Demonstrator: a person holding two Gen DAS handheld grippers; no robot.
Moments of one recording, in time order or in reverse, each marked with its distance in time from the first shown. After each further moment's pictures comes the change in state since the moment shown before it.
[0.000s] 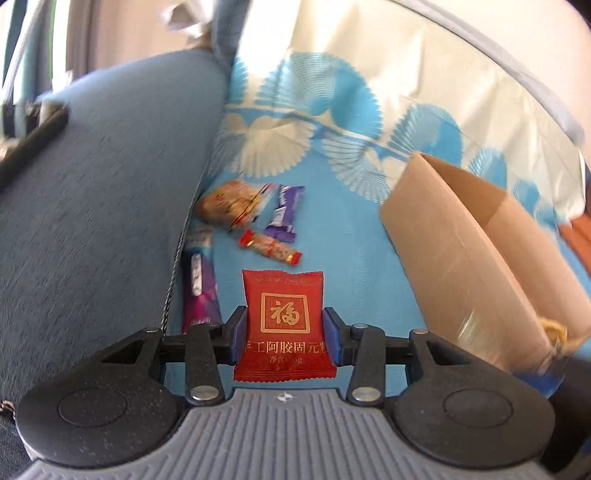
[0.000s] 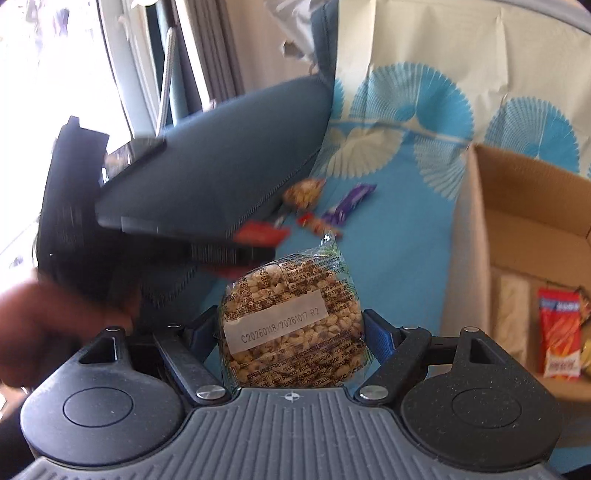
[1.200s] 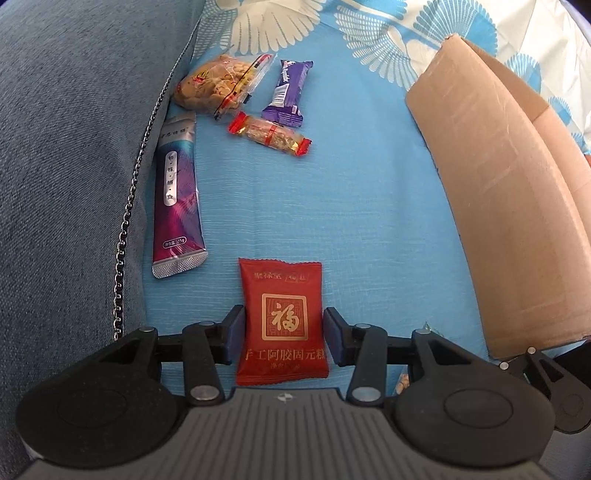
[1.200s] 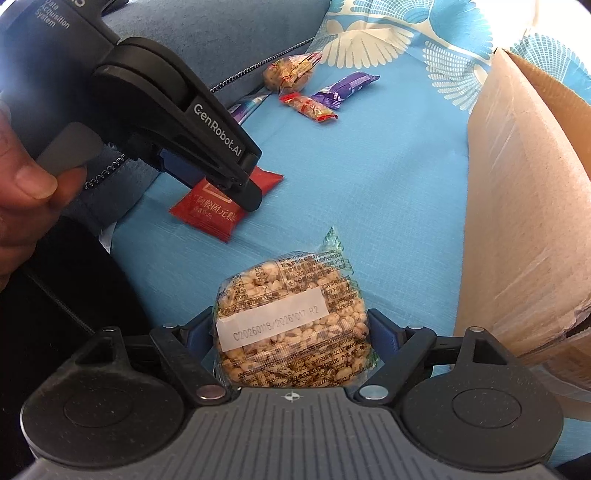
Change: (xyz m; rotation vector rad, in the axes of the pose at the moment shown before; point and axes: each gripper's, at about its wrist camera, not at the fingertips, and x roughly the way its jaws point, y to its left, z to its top) left arm 0.072 -0.001 0.005 0.058 0.400 0.048; right arm 0.071 0.000 -0.027 -0.039 0.227 -0.089
